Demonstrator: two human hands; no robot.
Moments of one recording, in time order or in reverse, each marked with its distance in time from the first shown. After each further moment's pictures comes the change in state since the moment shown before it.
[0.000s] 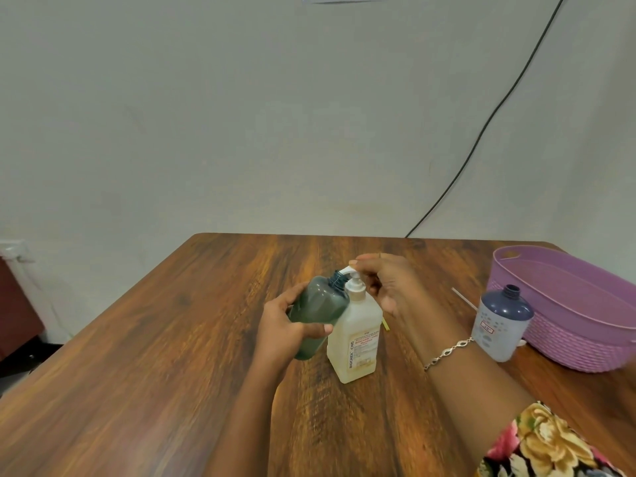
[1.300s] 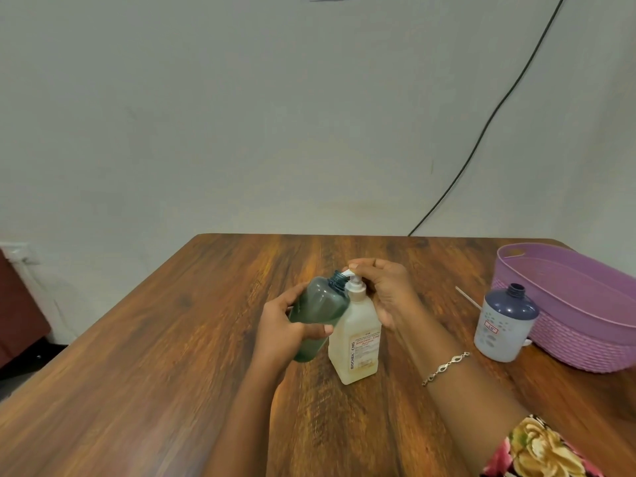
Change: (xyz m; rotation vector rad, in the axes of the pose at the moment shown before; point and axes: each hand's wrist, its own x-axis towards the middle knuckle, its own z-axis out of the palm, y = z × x) left_hand 0.001 0.004 0.002 0.002 0.002 -0.025; right_hand 0.000 0.019 0.000 0.146 -0.068 -0.053
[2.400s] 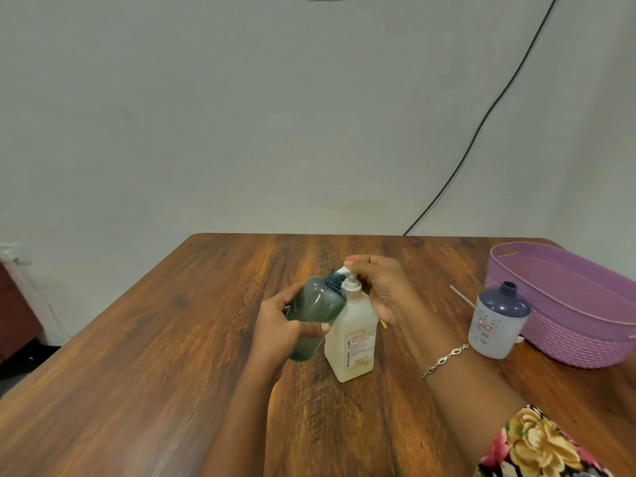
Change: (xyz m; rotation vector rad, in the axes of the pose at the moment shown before) left_hand 0.000 0.002 0.001 0.017 -0.013 -0.012; right_hand -0.004 -0.013 0.000 -0.054 -0.033 0.028
